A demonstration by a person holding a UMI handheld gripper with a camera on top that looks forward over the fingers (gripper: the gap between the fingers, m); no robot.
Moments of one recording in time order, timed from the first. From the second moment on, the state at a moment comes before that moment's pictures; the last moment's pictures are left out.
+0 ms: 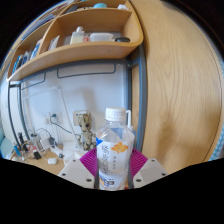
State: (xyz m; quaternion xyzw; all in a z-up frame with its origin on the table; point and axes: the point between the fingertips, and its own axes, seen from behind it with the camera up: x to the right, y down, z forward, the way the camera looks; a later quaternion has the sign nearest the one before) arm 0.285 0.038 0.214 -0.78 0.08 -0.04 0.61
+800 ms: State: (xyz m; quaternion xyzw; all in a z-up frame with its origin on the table) arm 0.299 0.036 0.081 -0.82 0.04 -0.08 0.57
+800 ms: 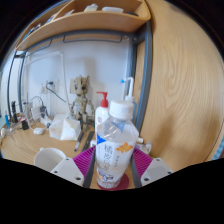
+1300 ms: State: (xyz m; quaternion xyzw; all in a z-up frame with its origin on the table) arm 0.288 -0.097 0.052 -0.90 0.03 -0.03 0.43
